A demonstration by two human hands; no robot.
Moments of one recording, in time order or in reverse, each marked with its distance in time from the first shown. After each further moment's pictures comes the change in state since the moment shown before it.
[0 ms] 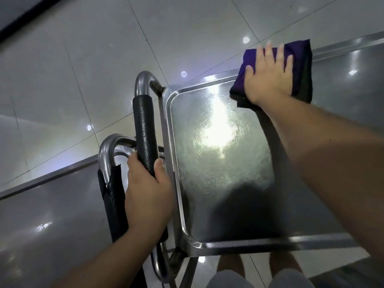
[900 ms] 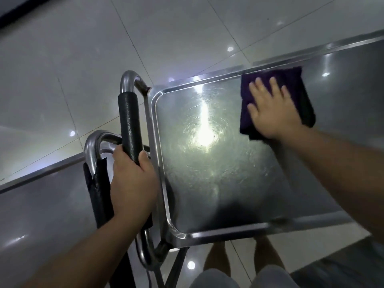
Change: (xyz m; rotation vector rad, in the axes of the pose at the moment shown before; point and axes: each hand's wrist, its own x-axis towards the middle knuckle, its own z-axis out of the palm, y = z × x) left_hand 0.000 -0.006 0.004 0.035 0.057 0.069; right_hand -0.082 0.096 0.005 -0.053 -0.096 -0.224
